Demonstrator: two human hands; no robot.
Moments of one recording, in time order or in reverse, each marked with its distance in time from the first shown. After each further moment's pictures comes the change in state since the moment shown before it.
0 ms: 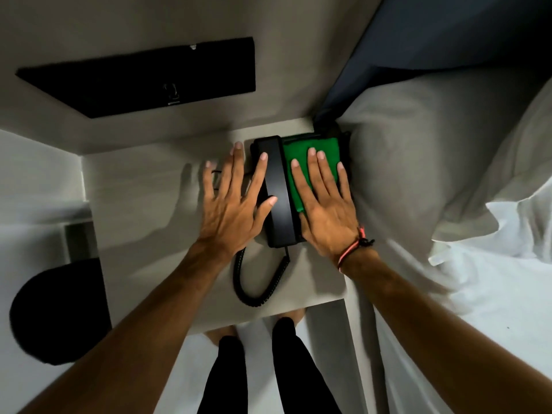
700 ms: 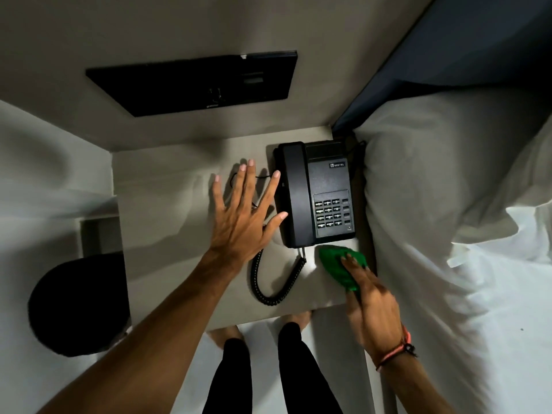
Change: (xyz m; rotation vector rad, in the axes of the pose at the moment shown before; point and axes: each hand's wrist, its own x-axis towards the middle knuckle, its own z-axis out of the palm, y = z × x) left_hand -0.025 -0.018 0.014 -0.026 0.023 -0.009; right_hand -0.141 -0.026 0.006 0.544 -0.006 0.396
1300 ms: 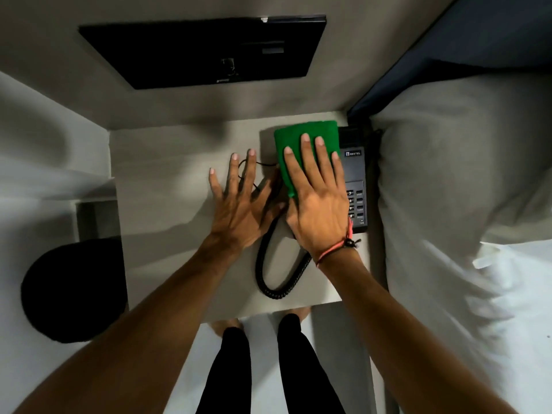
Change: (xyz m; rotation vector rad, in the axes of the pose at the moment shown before) left_hand -0.002 -0.017 0.027 -0.108 -0.114 -0.048; right_hand 0.131 -0.108 0.031 -0.364 0.227 -0.399
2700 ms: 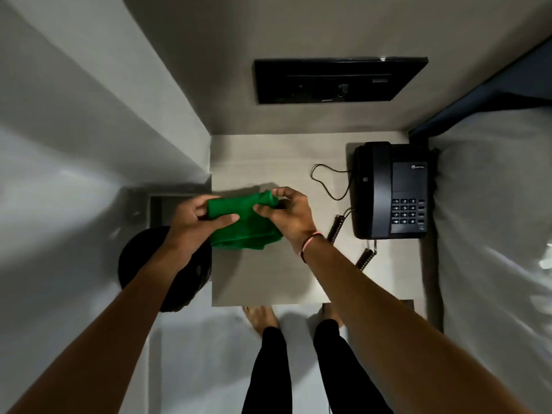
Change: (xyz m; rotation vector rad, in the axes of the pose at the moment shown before) left_hand -0.130 -0.153 -0.098 -1.300 0.114 -0.681; right_hand 0.013 -0.168 0.035 1.176 -0.427 0.744
